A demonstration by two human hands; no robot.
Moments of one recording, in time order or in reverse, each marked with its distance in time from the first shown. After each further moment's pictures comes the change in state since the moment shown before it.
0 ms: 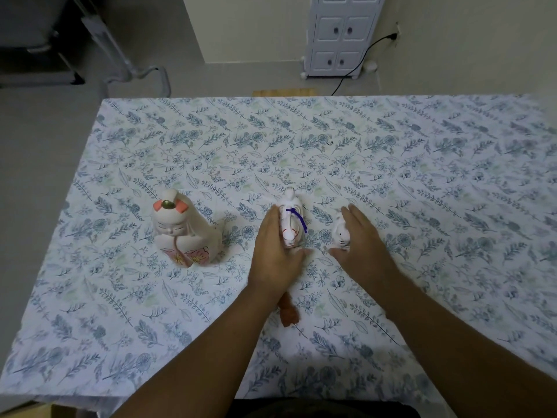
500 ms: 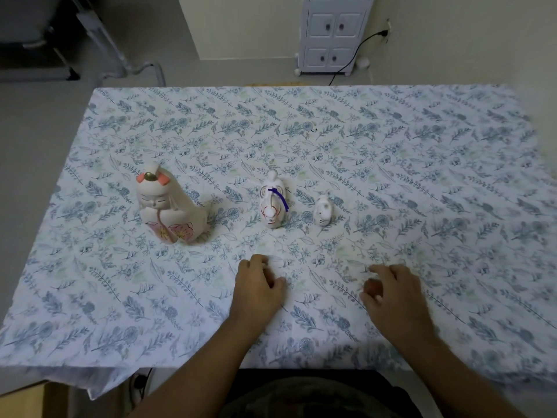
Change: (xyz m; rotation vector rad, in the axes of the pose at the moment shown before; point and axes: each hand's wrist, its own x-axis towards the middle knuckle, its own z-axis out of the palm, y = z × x) left_hand -0.097 -0.023 0.012 0.215 -0.074 -0.204; right_hand -0.125 0.094 -0.008 -0.261 0.061 0.192
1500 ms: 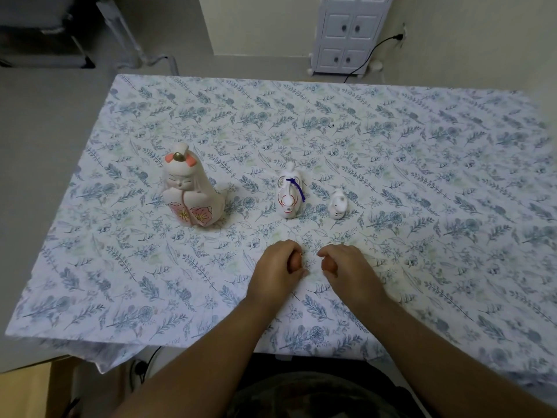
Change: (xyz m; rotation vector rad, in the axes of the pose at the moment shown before) left_hand 0.004 0.005 -0.001 -0.025 0.002 0.322; right_hand 0.019 -0.088 0.022 0.164 -0.073 -0.412
